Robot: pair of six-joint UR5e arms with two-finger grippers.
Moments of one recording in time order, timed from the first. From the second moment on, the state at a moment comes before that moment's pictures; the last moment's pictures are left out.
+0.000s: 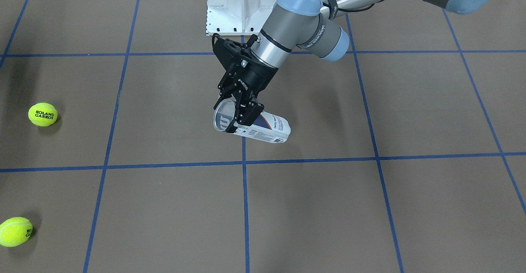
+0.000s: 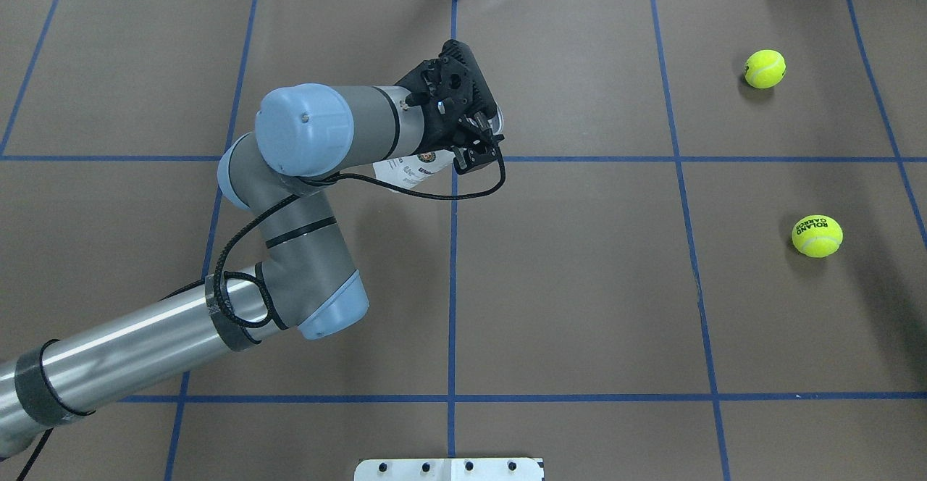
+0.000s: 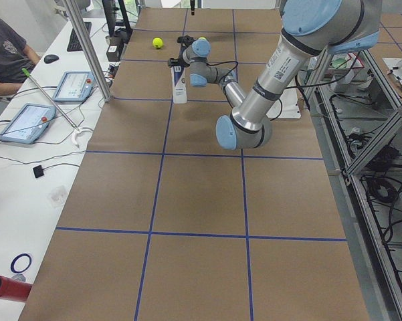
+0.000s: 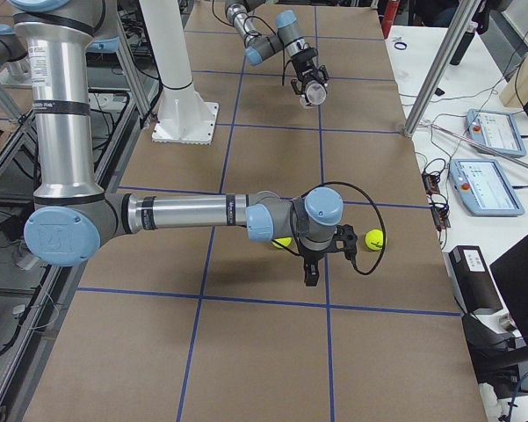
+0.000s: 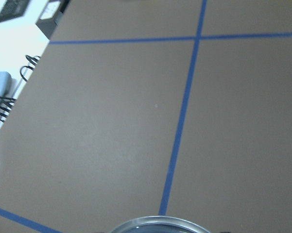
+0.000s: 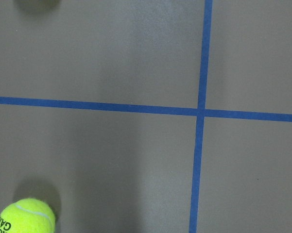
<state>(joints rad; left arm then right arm) -0.57 -2.33 -1.46 -2.52 -1.58 -0.15 1.44 -1.55 1.62 -1.49 2.36 0.14</state>
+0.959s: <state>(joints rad) -0.44 -2.28 -1.26 -3.26 -1.19 -0.31 1.39 -1.52 1.71 -1.48 2.37 0.19</state>
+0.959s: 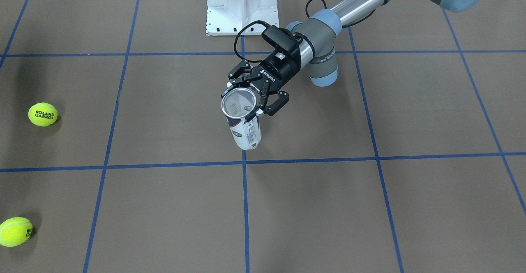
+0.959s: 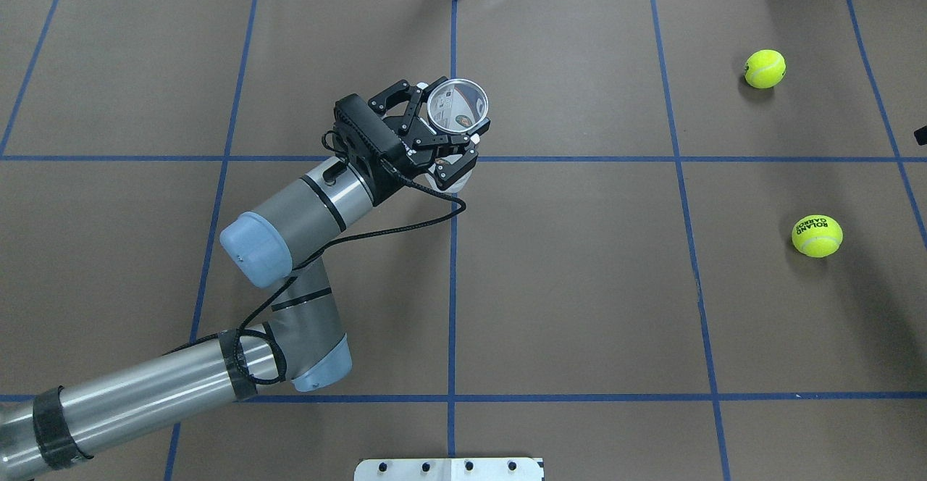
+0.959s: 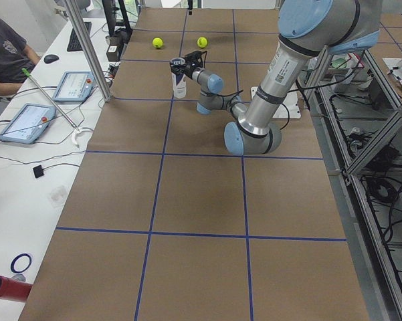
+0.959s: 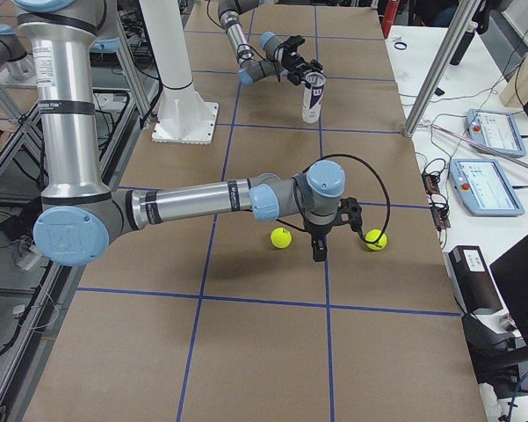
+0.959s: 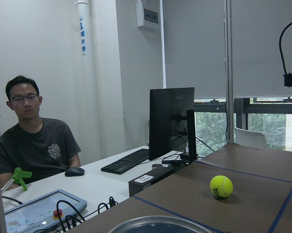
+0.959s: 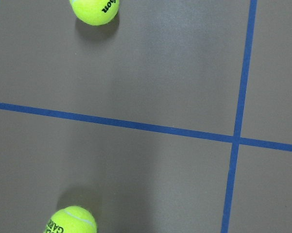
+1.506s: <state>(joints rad) -0.40 -2.28 -1.25 -3.30 -1.15 -0.31 1.28 -1.52 1.78 -1.48 2.35 0.37</state>
